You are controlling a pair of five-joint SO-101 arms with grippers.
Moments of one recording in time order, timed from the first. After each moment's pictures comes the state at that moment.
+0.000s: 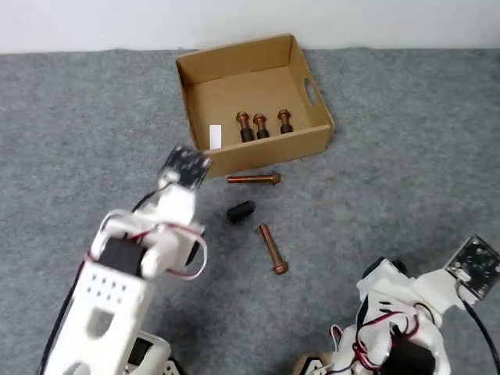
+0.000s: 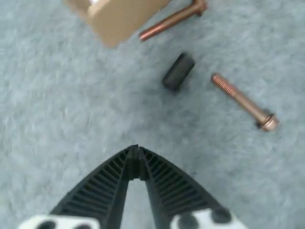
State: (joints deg) left arm 16.1 -43.4 45.3 72.8 0.8; right arm 19.4 -96.1 60.7 91.8 -23.8
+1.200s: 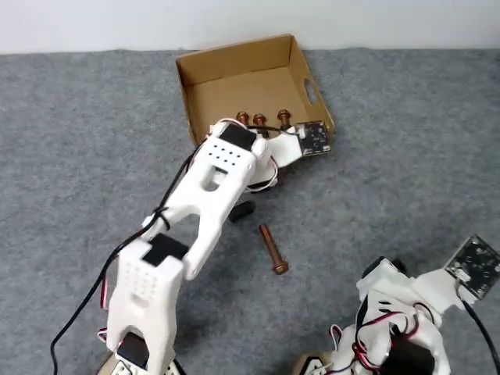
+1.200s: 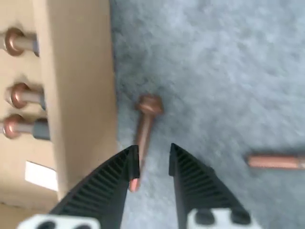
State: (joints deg) left arm 23.6 36.5 -23.3 72.5 -40.8; right arm 19.4 -96.1 60.7 91.6 -23.8
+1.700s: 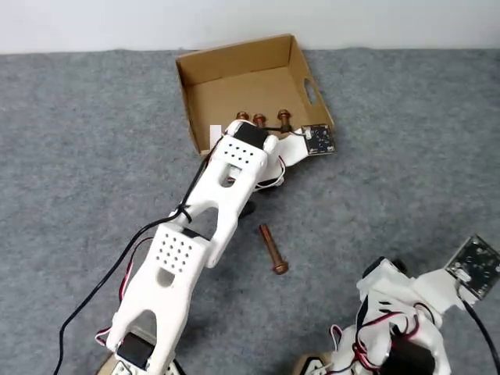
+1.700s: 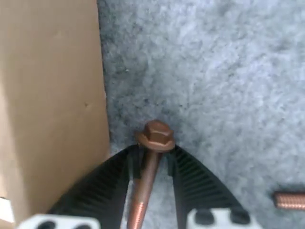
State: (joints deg) left arm 23.7 61.8 -55.3 84.4 -40.8; right arm 19.4 -96.1 60.7 91.6 -23.8
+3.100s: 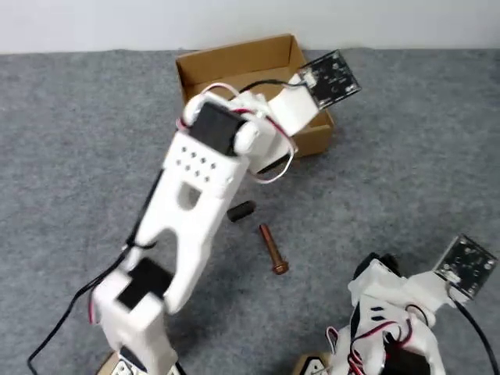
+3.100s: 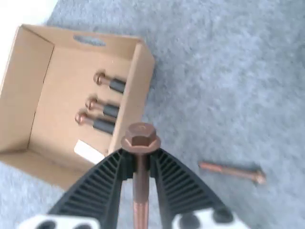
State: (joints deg) left arm 29.5 13.5 -41.6 99.4 -20.4; right arm 13.0 -100.1 61.3 91.4 -23.8
